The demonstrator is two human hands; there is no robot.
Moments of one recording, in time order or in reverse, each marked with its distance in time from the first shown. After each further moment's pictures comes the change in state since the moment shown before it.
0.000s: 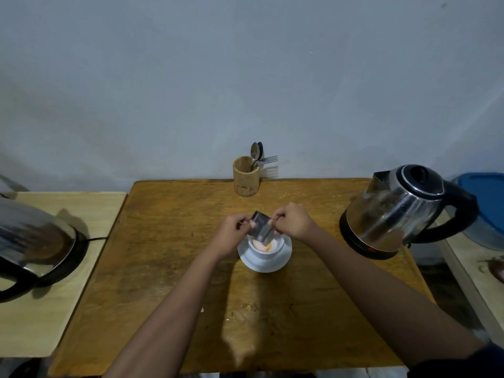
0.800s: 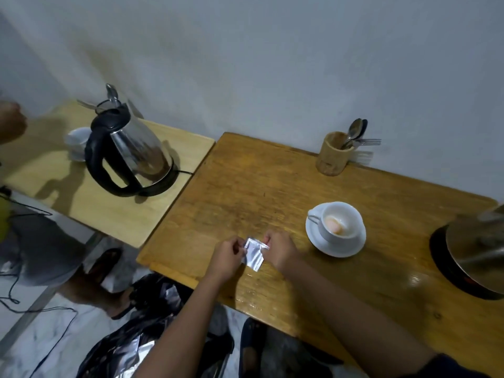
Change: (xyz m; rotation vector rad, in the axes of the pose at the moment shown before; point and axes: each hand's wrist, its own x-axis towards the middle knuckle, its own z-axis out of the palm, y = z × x) left_hand -0.148 -0.124 -0.013 0.061 0.428 -0.458; right_hand -0.027 -0.026 0.196 -0.213 -0.306 -0.175
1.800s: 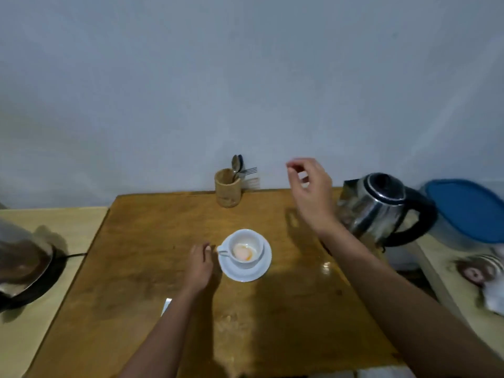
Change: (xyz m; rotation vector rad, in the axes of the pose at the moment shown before) left_hand 0.046 0.124 0.074 -0.015 -0.038 0.300; right_hand -0.109 0.059 -0.258 0.313 1.137 -0.216
